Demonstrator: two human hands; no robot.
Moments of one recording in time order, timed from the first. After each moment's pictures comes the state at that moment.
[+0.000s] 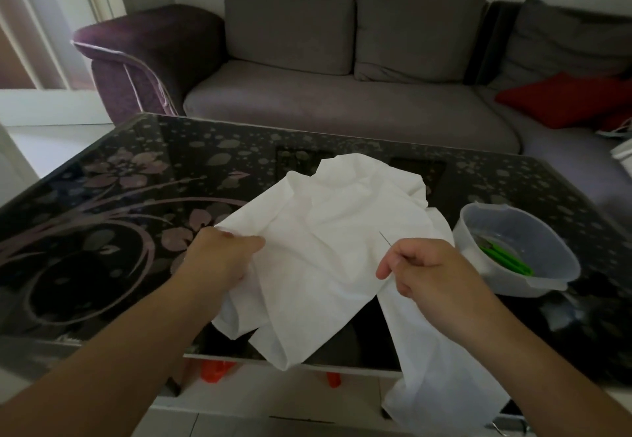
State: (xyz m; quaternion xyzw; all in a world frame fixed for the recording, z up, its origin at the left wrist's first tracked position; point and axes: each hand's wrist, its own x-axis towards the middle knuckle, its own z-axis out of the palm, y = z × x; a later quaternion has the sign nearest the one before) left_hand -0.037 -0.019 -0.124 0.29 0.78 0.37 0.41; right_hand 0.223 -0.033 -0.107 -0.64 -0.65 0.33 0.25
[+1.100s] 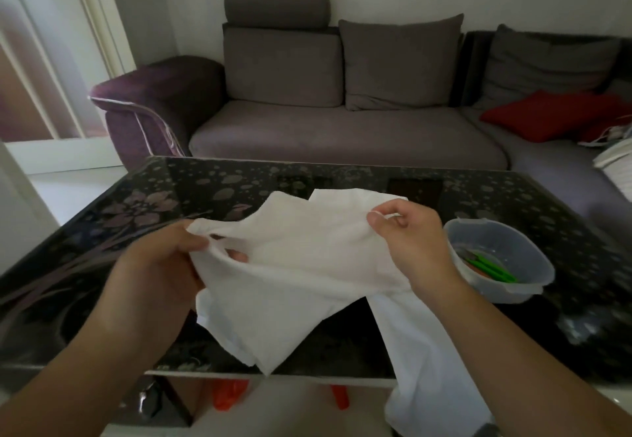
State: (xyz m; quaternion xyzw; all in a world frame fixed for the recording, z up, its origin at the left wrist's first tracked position) left_hand -0.074 -0.069 -0.065 0.39 0.46 0.58 0.54; right_hand 0.211 0.015 -0.086 -0.61 -0.56 0.30 0.47
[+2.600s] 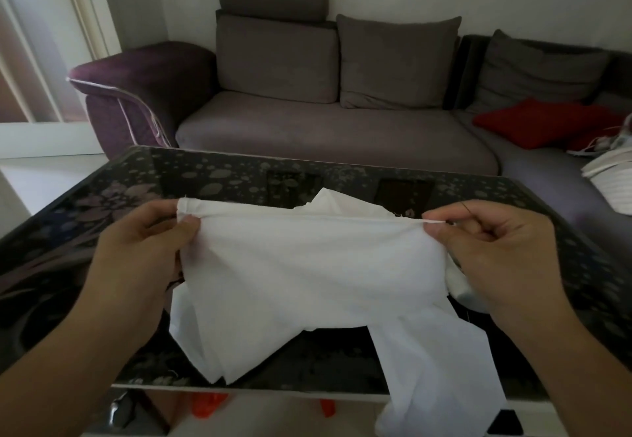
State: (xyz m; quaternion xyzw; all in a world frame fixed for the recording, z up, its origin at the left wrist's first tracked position) left_hand -0.076 -0.054 -0.068 0.36 0.61 0.61 0.35; right_hand 0.261 -0.037 -0.044 -0.53 -0.64 0.16 0.54
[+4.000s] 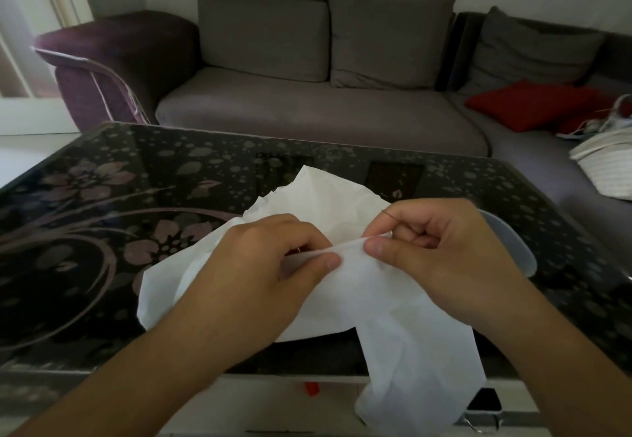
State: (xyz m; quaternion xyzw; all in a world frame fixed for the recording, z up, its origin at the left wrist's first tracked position) left_hand 0.027 -0.068 -0.064 0.76 0.52 0.34 0.18; right_hand 0.247 -0.047 -0.039 -0.47 -0.76 0.27 0.36
